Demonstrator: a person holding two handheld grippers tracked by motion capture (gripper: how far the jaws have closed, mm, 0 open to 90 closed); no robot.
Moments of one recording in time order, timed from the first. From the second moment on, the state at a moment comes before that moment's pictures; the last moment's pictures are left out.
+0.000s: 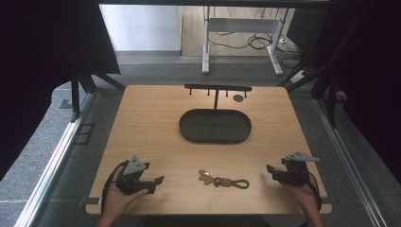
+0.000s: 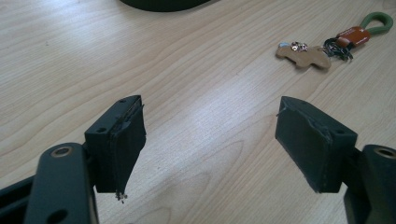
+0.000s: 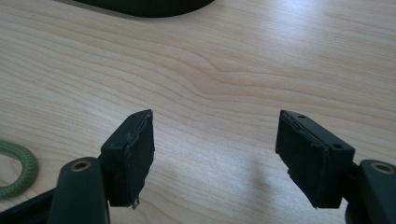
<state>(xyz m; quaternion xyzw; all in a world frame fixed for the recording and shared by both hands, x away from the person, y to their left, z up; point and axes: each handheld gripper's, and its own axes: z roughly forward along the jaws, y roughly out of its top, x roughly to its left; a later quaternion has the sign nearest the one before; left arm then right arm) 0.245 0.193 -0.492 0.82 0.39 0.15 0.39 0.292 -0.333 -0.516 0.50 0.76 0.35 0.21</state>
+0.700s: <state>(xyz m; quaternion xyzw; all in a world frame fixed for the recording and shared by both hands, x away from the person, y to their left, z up) 0.243 0.205 -0.486 0.81 0.40 0.15 0.40 0.297 -0.336 -0.500 0.45 0.80 0.34 0.19</state>
